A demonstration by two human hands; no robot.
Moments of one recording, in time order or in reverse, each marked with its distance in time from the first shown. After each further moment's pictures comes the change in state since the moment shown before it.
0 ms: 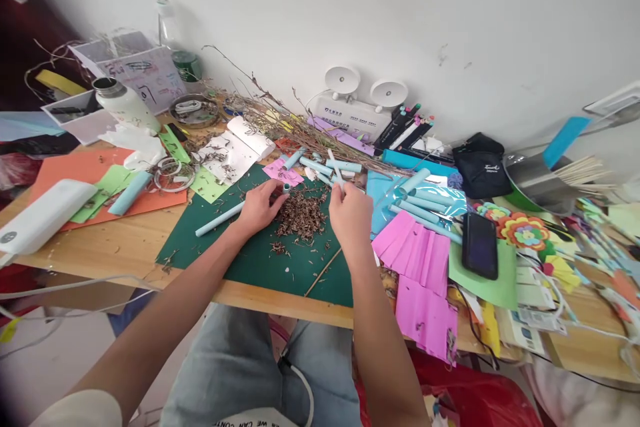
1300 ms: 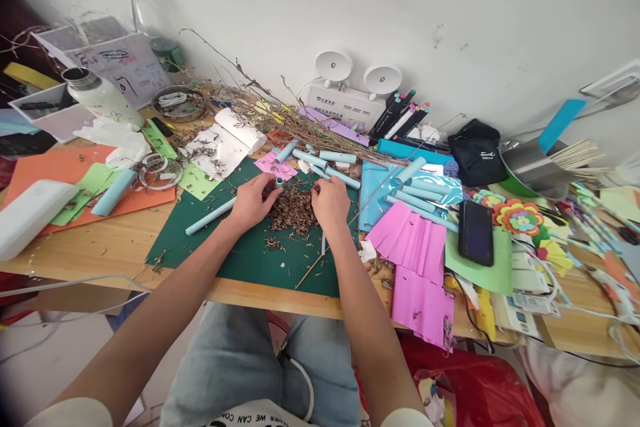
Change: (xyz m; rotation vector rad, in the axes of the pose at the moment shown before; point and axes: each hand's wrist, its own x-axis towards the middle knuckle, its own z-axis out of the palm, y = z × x) left_hand 0.002 0.000 0.001 0.014 0.008 0.010; right_hand 0.007 0.029 0.070 -0.099 -0.166 -0.069
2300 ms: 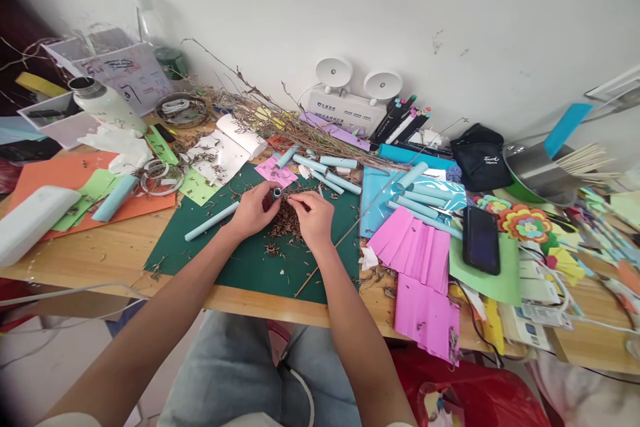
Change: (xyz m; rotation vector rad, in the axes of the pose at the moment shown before) left_hand -0.003 0.004 -0.002 -0.054 -0.055 0.039; right_hand -0.028 -0.032 0.011 0.772 0.184 -0.160
